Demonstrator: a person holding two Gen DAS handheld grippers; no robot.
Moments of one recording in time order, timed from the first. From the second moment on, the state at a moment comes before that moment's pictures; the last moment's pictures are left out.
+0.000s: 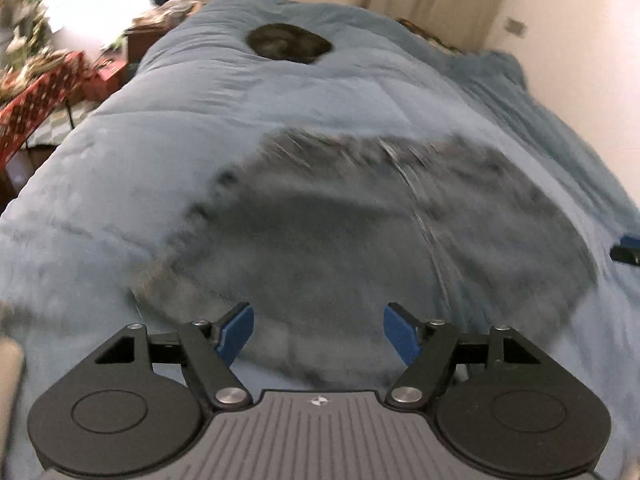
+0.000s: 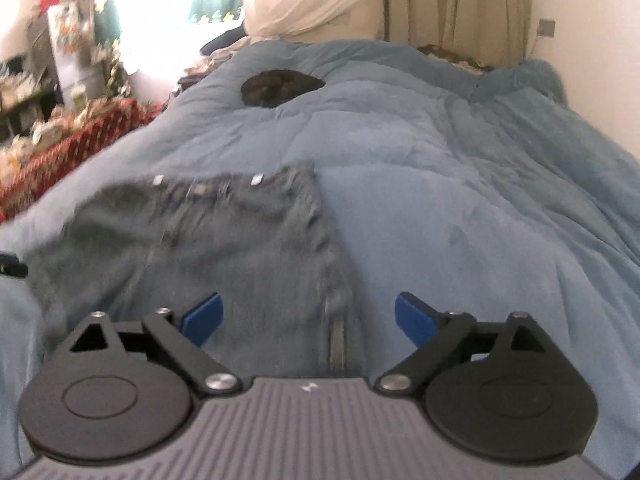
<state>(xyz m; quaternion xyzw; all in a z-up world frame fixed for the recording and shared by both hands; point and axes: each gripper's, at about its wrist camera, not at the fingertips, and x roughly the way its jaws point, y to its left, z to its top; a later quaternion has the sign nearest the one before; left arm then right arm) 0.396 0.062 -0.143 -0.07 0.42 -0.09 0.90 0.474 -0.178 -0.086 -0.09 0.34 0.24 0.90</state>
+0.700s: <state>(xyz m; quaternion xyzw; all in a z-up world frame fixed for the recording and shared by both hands) 0.258 -0.024 -0.175 -0.05 0.35 -0.15 0.92 0.301 -0.183 -0.150 -0.06 0.33 0.19 0.92</state>
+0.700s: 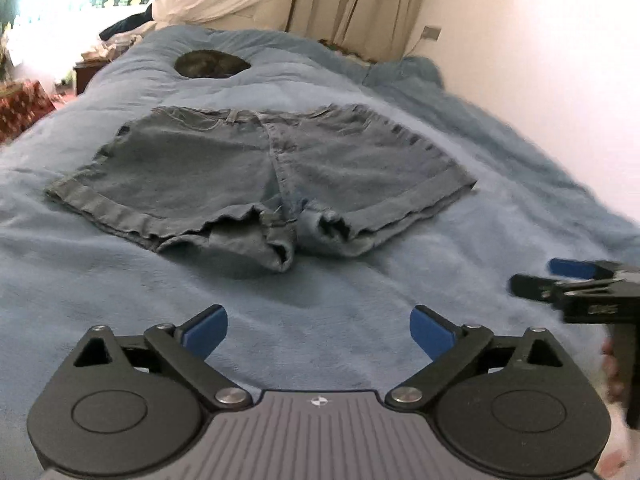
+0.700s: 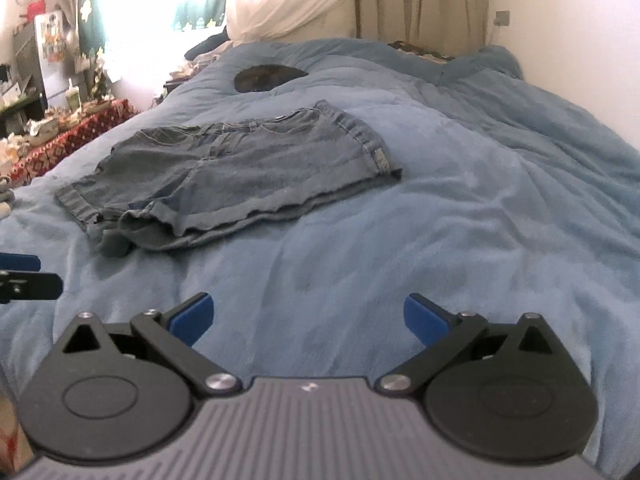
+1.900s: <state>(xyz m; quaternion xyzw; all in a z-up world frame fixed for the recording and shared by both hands) 0.301 -0.049 -0.162 0.05 0.30 -0.18 0.94 0.338 -0.225 -0.125 -0.08 0.24 0.16 0.95</state>
